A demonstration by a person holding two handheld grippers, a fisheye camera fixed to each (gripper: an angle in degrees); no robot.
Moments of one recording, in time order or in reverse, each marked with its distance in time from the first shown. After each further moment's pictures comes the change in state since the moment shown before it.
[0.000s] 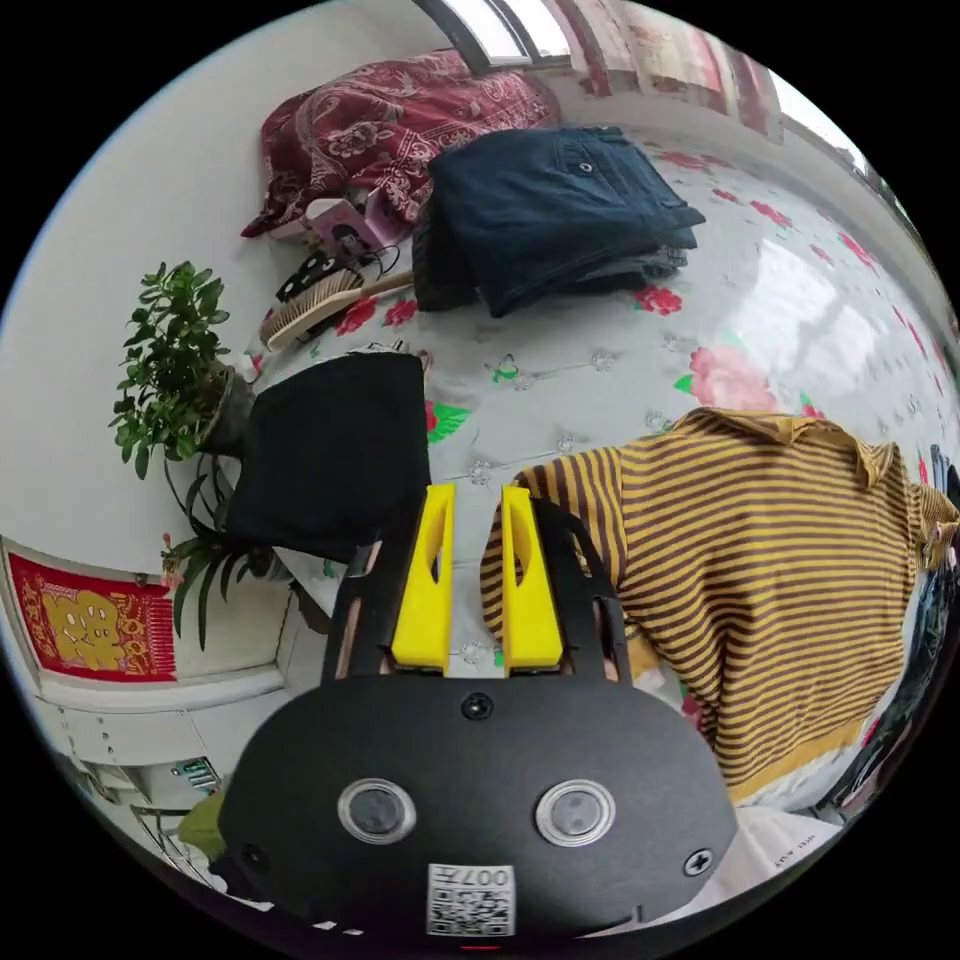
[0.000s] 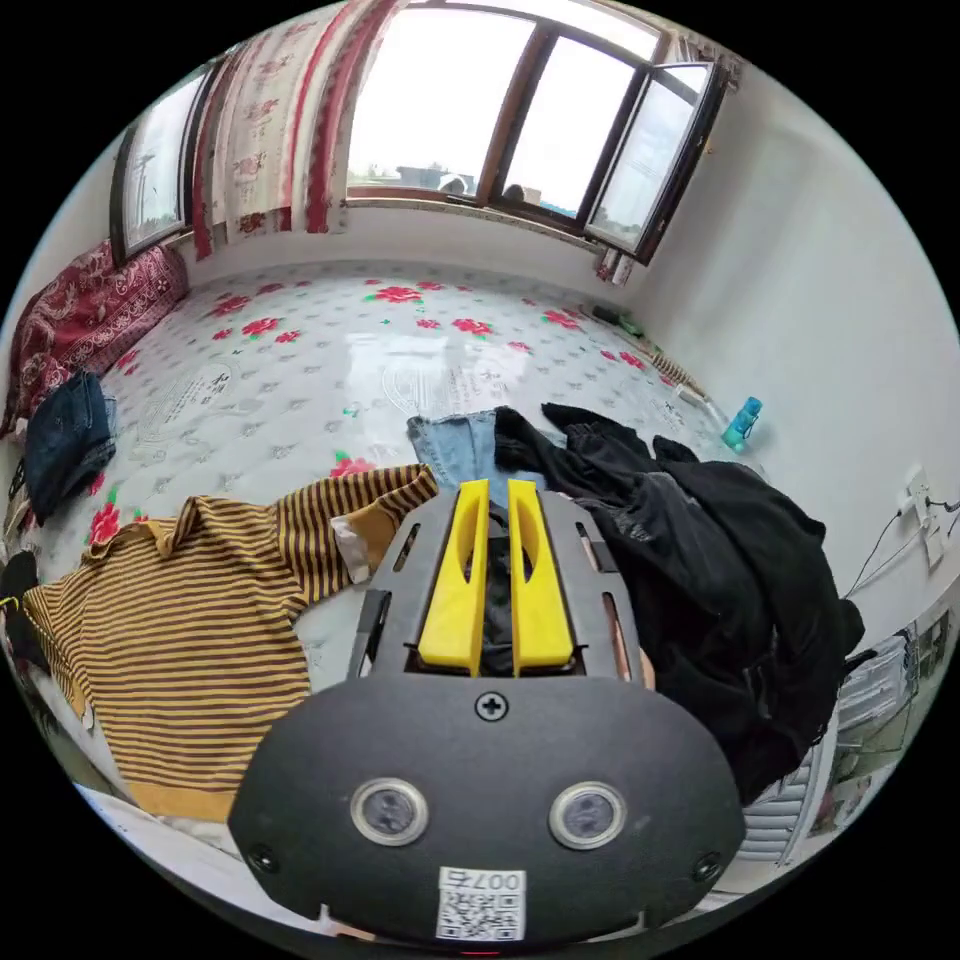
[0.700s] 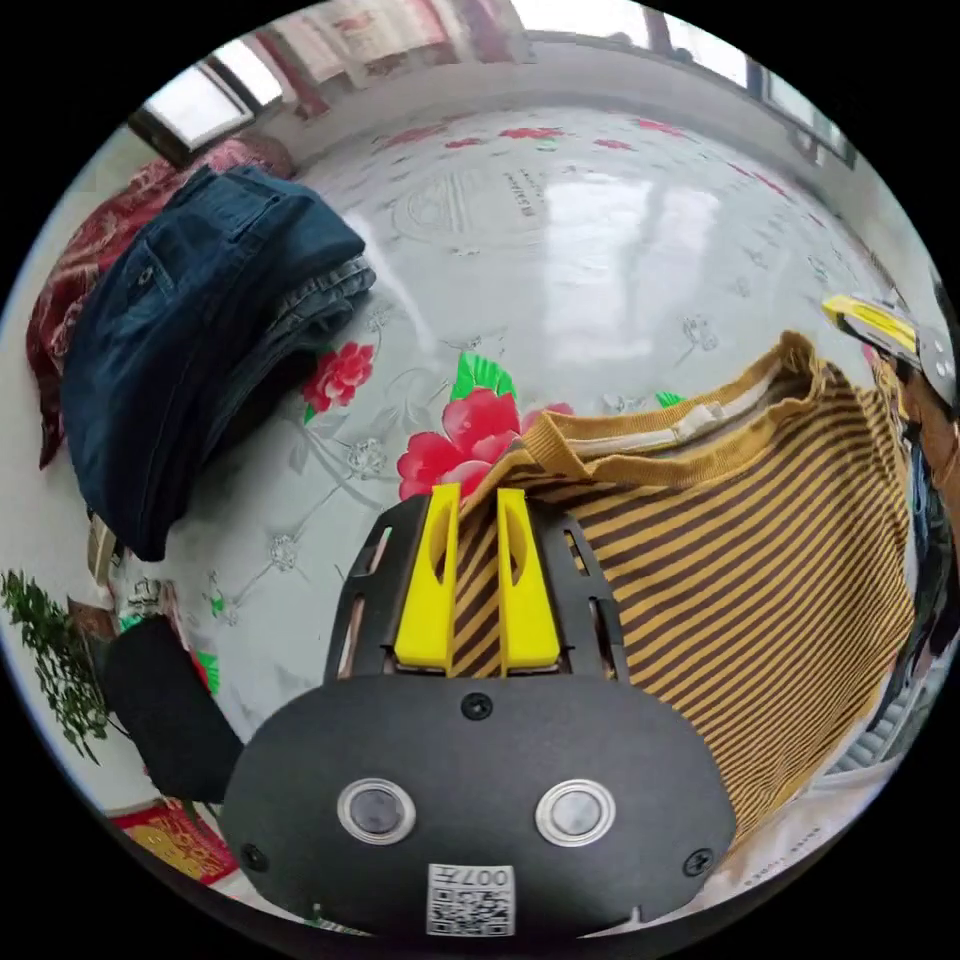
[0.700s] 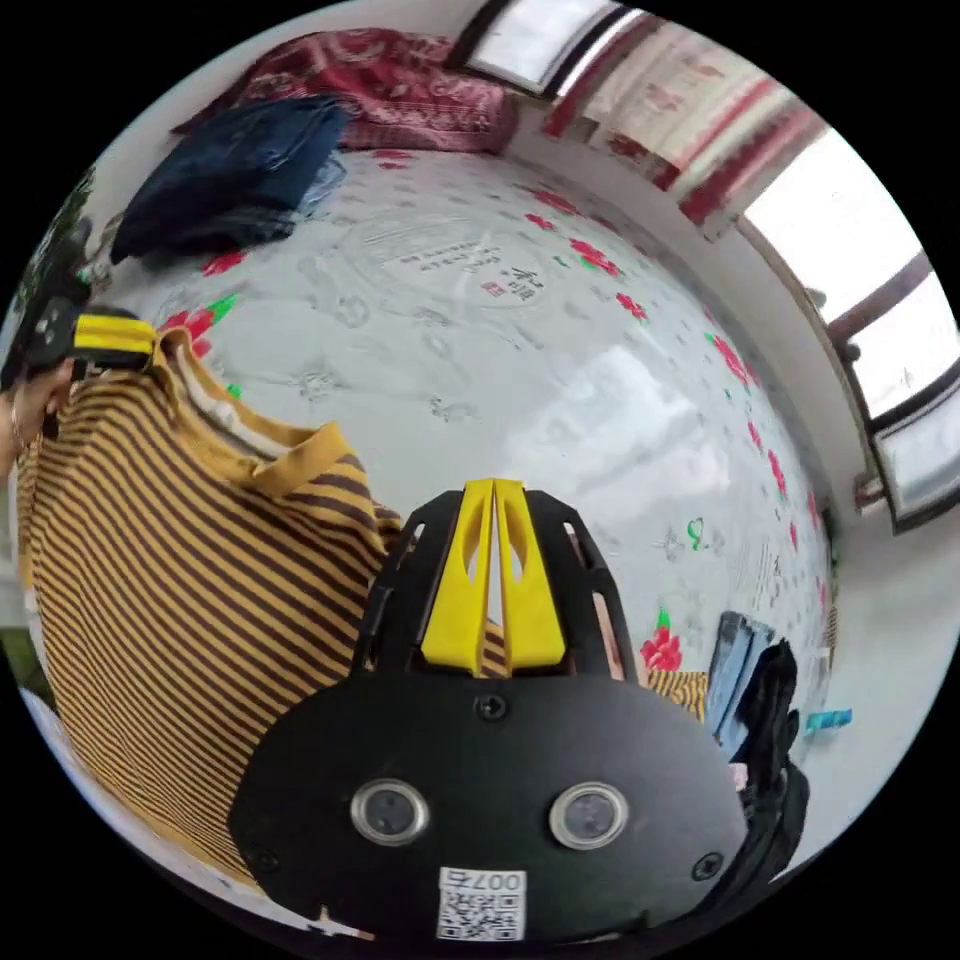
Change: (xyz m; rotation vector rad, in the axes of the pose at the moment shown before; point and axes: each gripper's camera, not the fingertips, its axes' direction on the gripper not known) left arm 0.198 -0.149 0.117 -0.126 0.331 0.322; right arm -0.357 -0.050 0.183 -0.227 -0.309 -0.388
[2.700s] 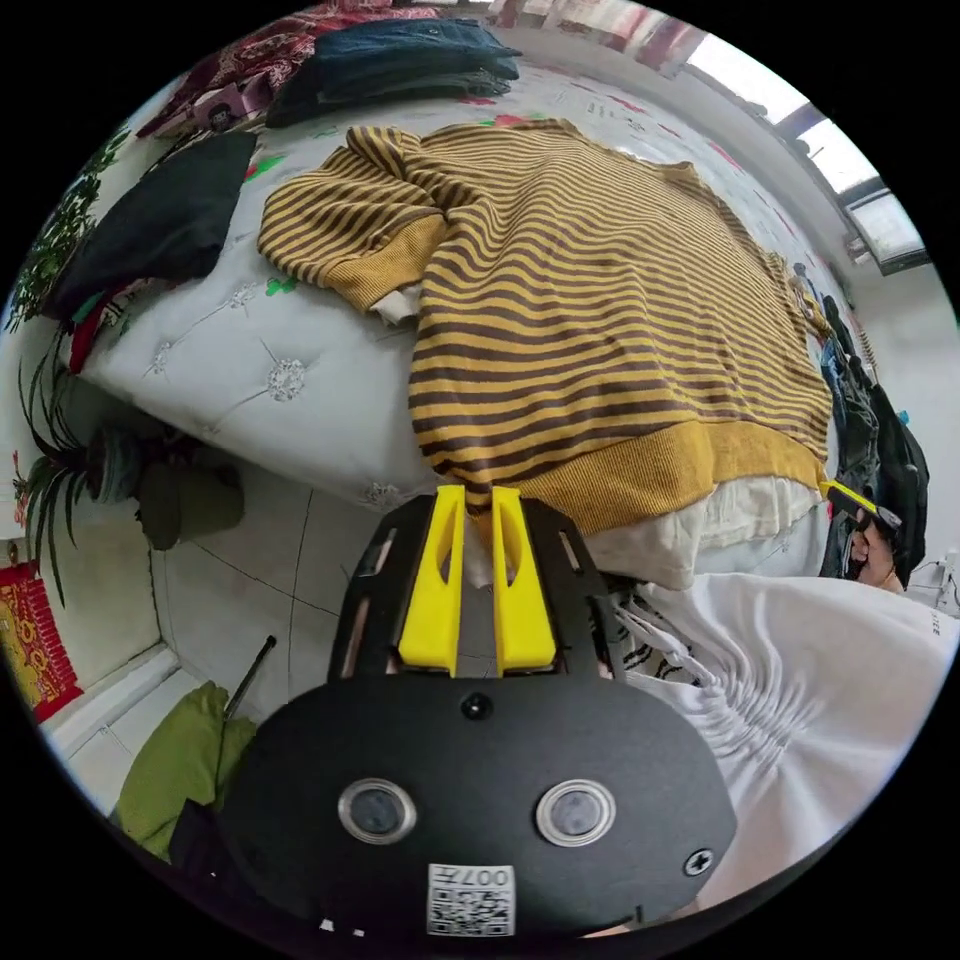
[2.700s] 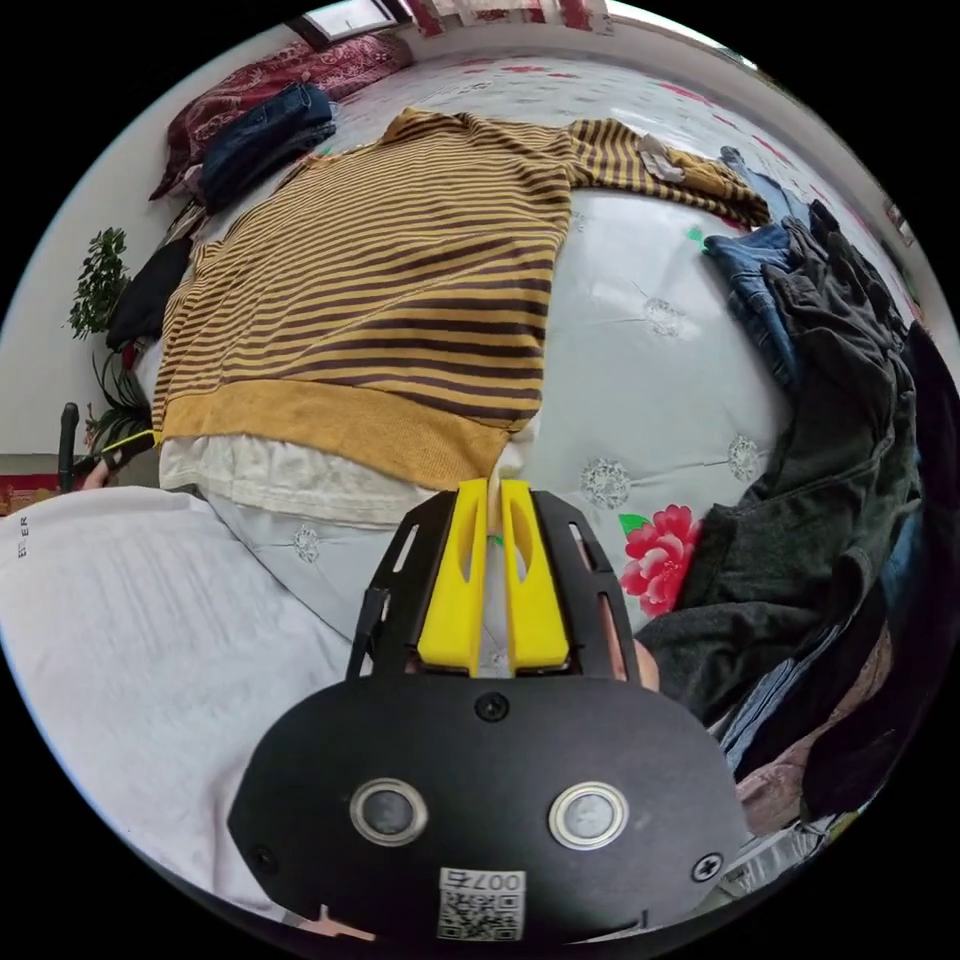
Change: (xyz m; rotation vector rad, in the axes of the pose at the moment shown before) left arm 0.007 0.420 -0.037 -0.119 0.086 -0.162; right arm 0.009 0.514 -0.210 -0.315 -0.260 0.057
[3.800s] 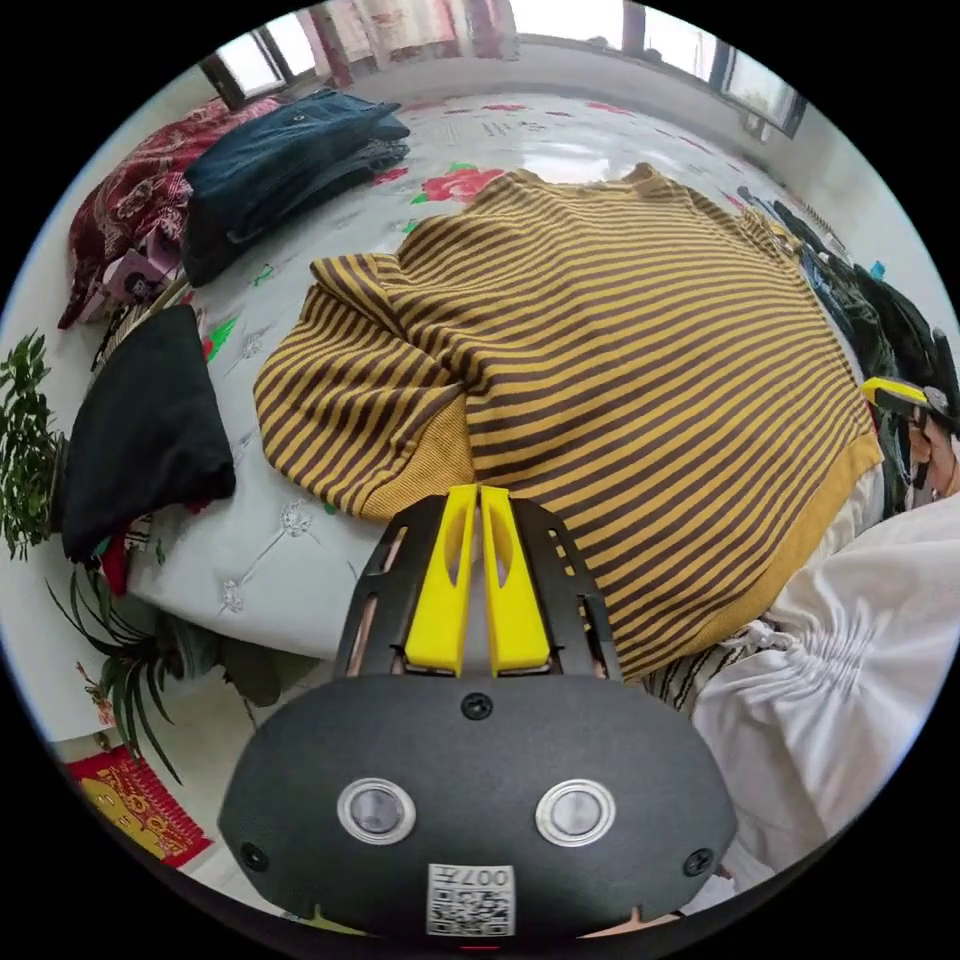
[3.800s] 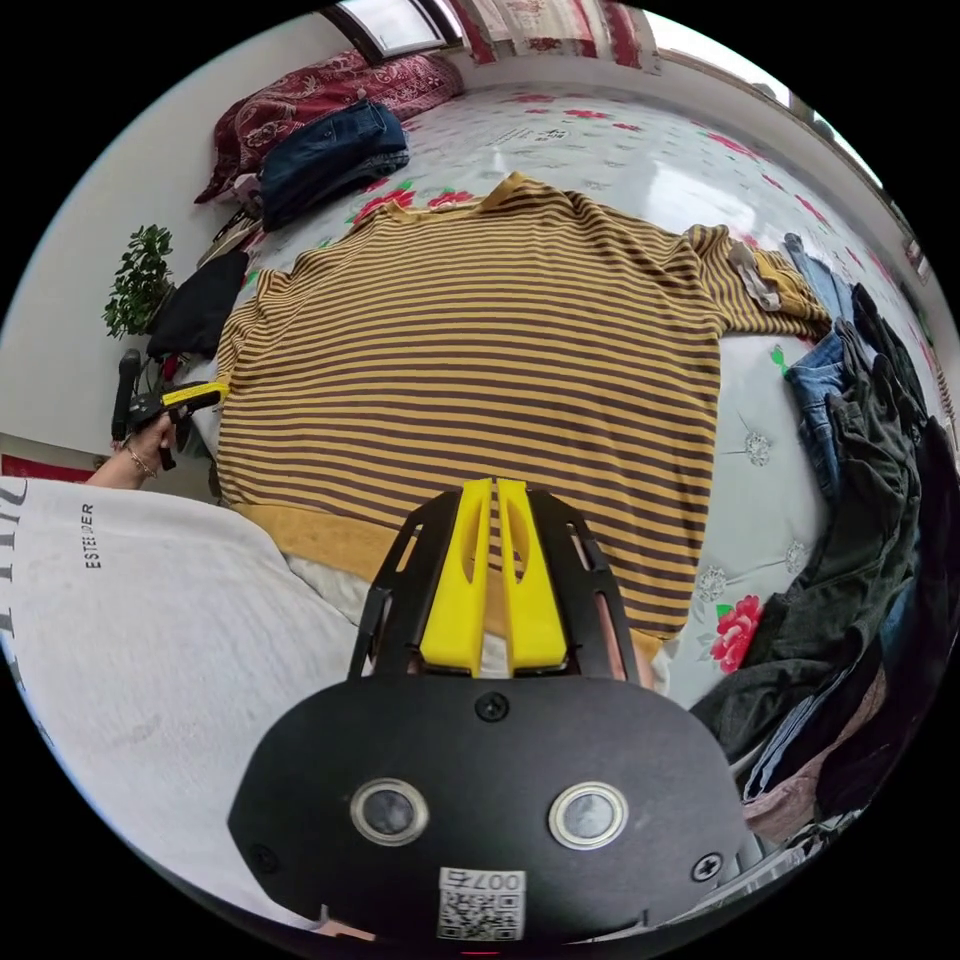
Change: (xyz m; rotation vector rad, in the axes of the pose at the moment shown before) left arm 0.012 -0.101 0.051 0.149 0.040 0.261; right arm -0.065 -0.070 -0.042 0.104 -0.063 -0.026
